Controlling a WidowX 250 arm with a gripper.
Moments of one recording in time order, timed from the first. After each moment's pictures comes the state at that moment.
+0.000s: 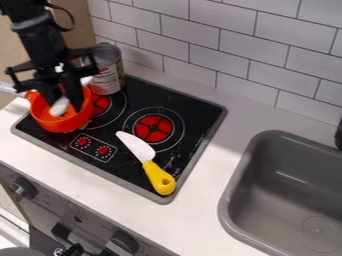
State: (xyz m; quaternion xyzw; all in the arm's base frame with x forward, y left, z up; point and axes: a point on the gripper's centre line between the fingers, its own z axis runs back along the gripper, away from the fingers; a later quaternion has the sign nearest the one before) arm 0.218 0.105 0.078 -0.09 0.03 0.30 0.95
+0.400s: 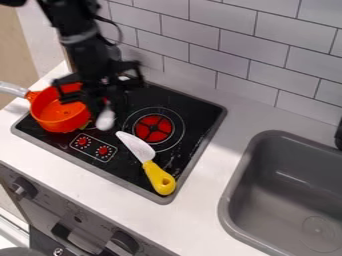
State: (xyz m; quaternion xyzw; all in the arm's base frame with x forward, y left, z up) arm 0.234 0.051 0.065 -0.10 0.02 0.28 0.95
